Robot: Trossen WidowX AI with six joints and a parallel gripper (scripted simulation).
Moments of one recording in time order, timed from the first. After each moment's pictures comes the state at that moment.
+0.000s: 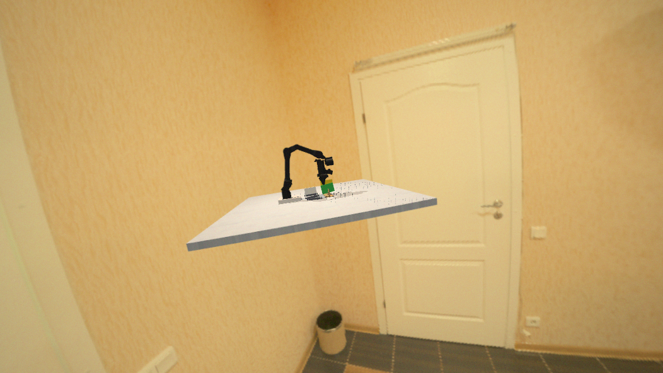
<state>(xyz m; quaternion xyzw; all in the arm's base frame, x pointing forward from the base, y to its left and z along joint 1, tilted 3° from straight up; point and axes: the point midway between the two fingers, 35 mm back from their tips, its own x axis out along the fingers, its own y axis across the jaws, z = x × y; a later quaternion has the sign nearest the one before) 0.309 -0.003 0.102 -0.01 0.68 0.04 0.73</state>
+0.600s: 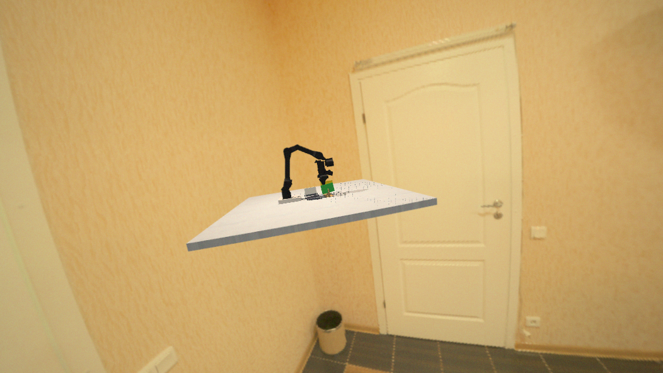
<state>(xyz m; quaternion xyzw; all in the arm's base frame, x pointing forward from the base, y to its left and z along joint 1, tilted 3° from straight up) 0.309 -0.003 0.093 -0.01 0.68 0.04 0.73</state>
